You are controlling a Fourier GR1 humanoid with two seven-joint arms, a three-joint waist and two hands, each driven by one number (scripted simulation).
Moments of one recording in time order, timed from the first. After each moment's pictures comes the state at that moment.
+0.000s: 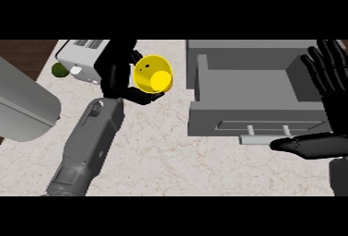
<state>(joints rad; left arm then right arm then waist) -0.81 0.03 0.21 -0.65 0.05 -0.08 -0.78 -0.25 -0.22 -0.16 -1.87 -0.12 0.18 0.14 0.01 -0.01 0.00</state>
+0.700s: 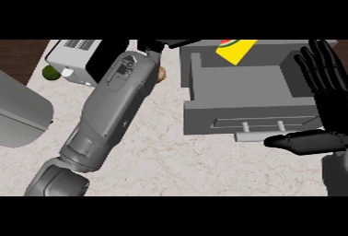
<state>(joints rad) -1.19 0.00 0.01 -0.65 0.16 0.23 -0.36 -0.26 -0.21 -0.15 -1.82 -0.09 0.19 0.08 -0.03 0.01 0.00</state>
